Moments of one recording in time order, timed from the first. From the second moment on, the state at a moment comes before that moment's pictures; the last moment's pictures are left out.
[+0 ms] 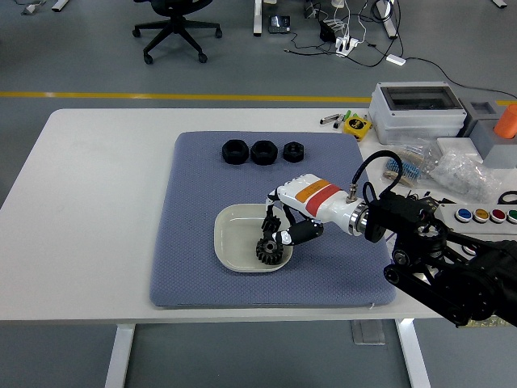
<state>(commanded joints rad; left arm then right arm) -0.12 0.08 -0.69 -0.20 1.02 0.13 0.16 0.86 -0.21 0.39 1.06 -1.88 -0.11 0.13</state>
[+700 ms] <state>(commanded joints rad) -0.11 0.08 -0.71 -0.20 1.04 0.12 0.16 0.87 -0.20 0.36 1.03 -1.92 -0.15 0.15</state>
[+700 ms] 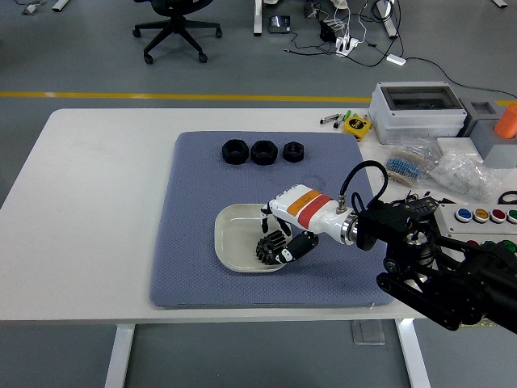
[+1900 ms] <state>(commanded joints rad) -0.11 0.08 -0.70 -0.20 1.03 0.13 0.16 0.74 -0.35 0.72 1.26 -1.20 -0.37 0.27</state>
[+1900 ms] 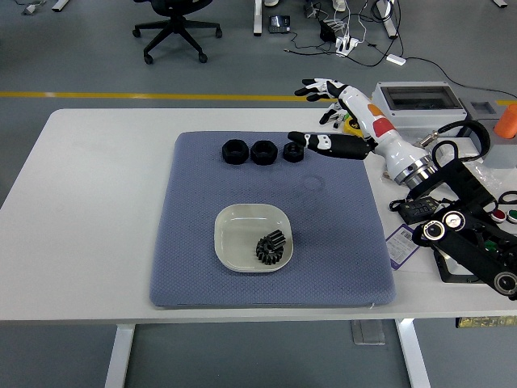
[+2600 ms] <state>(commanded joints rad) -0.12 0.08 -0.67 -0.20 1.00 0.13 0.15 0.50 -0.38 0.92 1.28 -0.68 -0.37 0.21</state>
